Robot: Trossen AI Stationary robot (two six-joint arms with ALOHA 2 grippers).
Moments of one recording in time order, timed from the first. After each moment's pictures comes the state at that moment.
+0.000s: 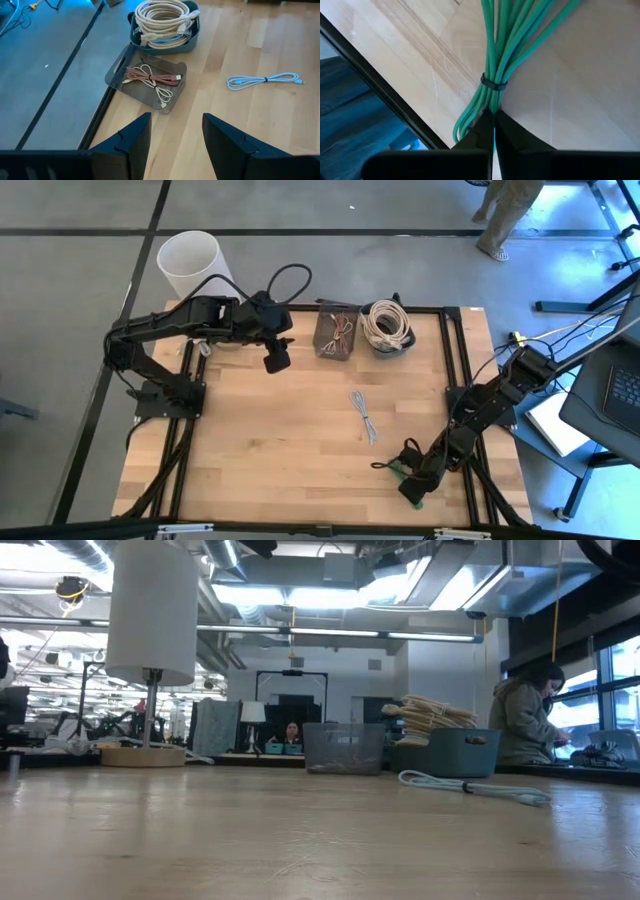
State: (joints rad) left arm 0.10 1.44 1.73 -1.12 -0.34 -0.08; right arm 0.87 1.57 0.60 -0.09 -0.15 1.72
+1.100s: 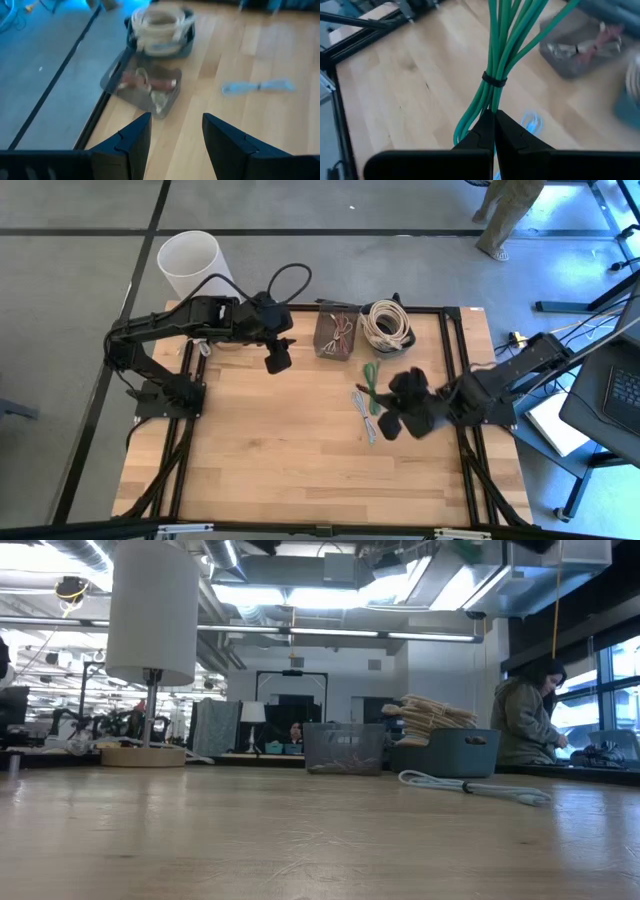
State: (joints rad) left arm 0.10 1.44 1.73 -1.10 -0.32 -0.09; right arm 0.51 1.32 1.28 -0.93 0.63 0.99
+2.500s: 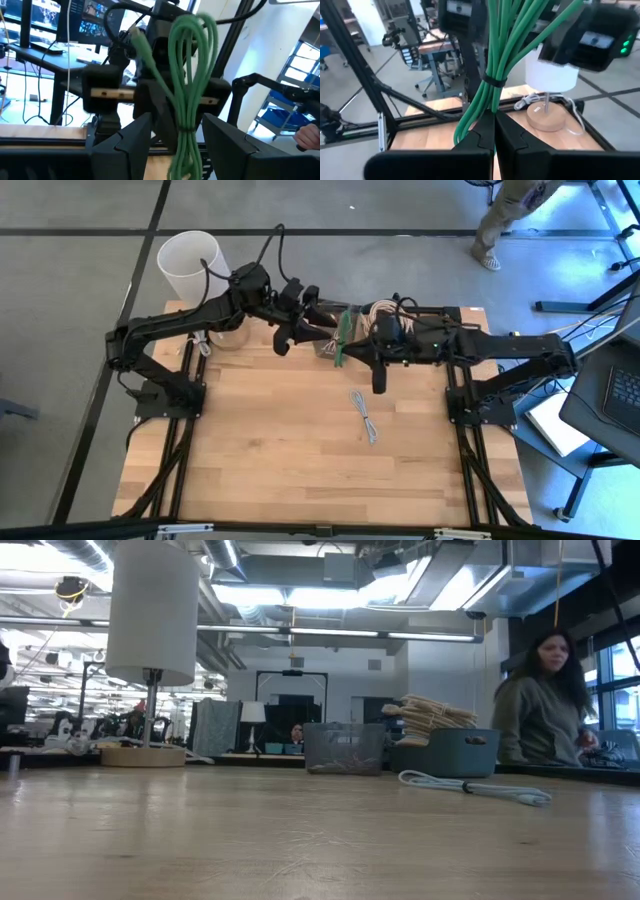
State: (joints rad) left arm 0.36 1.44 1.36 0.17 0.70 -0.35; right arm 0.06 1.27 1.28 -0.20 0.12 0.17
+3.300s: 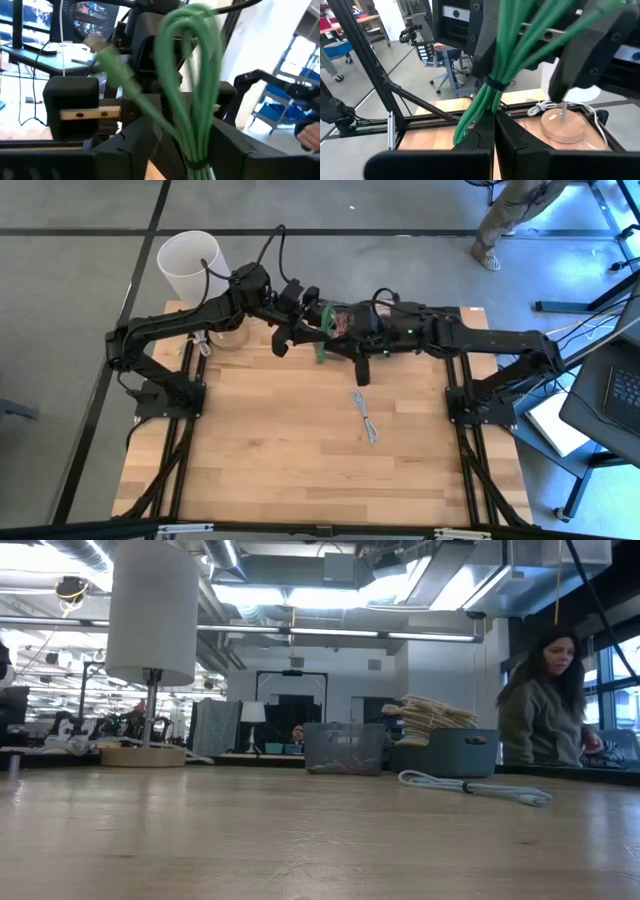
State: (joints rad) left arm 0.36 1.44 1.36 0.16 0.73 -0.32; right arm -0.03 1.41 1.39 -0.16 -0.07 0.15
